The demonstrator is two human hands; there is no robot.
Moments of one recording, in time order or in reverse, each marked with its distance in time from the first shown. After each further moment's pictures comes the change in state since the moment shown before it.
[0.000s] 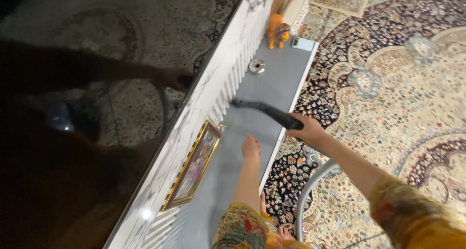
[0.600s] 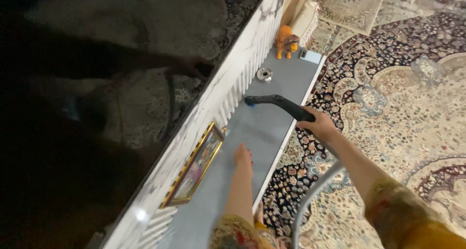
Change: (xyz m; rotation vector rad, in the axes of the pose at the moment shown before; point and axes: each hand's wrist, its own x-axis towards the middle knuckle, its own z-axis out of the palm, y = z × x) left_hand 0.049 -0.030 -0.028 -0.123 0.040 0.060; right_hand 0.040 0.000 -0.032 -0.103 -0.025 0.115
